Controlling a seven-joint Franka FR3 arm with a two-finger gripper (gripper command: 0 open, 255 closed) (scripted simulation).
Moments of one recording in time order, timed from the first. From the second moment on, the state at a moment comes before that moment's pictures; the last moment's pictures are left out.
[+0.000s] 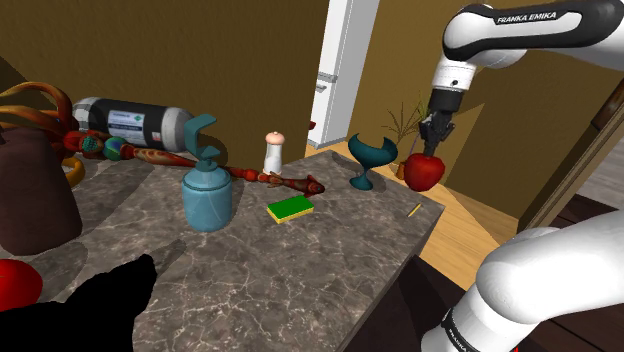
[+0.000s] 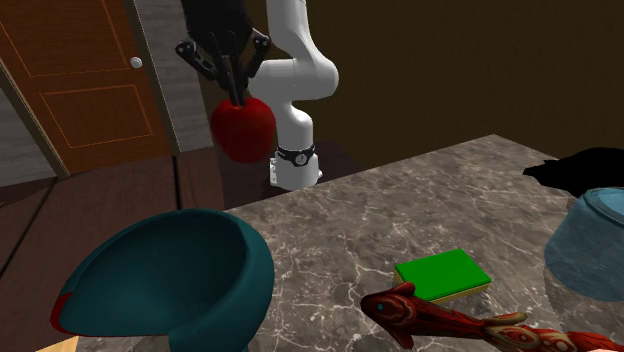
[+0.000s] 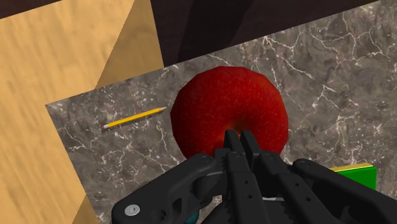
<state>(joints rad) -0.16 -0.54 -0.29 -2.24 -0.11 1.56 -0.16</state>
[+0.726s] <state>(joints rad) -0.16 -0.52 -0.28 -2.08 -0.10 1.42 -0.16</state>
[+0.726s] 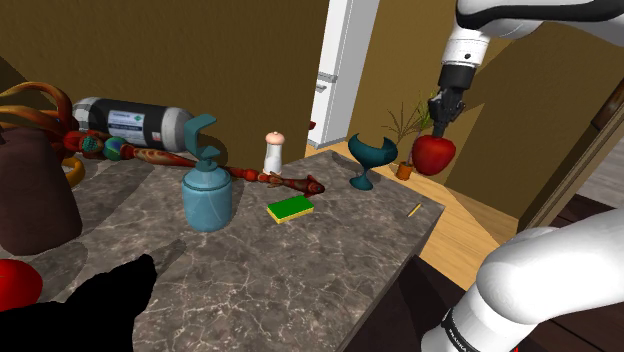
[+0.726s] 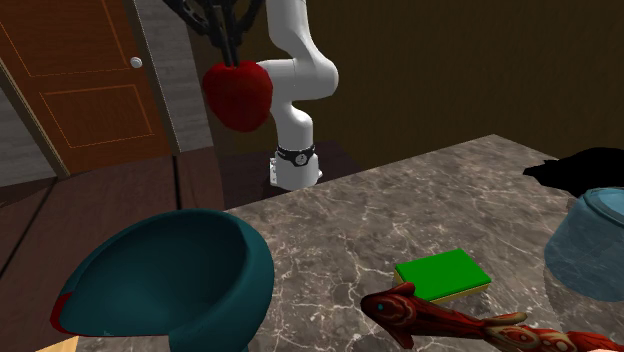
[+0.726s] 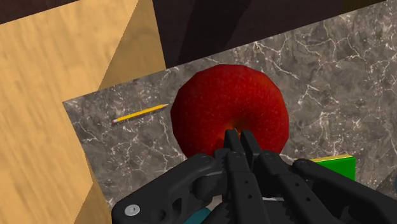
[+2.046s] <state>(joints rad) -0.14 -0.41 -0.27 -1.70 -0.08 1.15 -0.17</state>
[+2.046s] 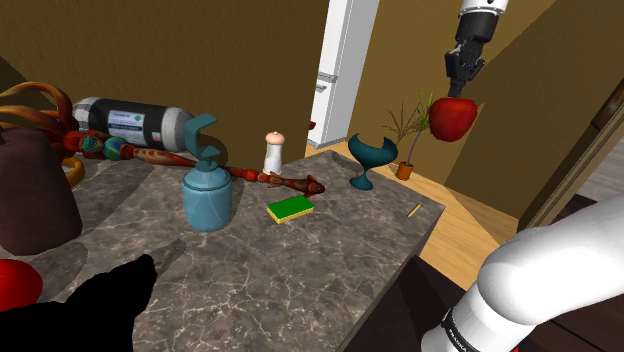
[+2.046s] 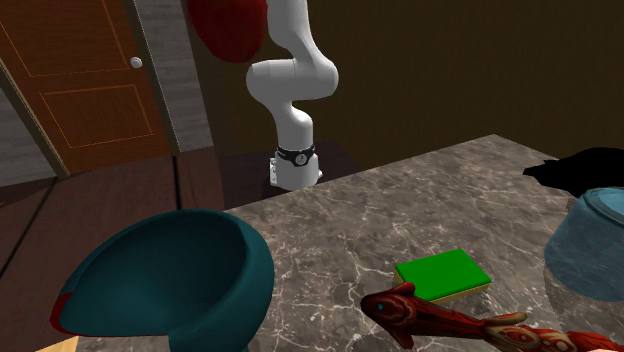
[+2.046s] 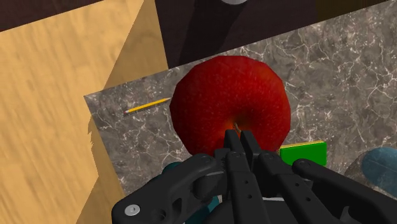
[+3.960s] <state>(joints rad) -0.02 -0.33 0.04 -1.47 0.13 1.02 0.31</state>
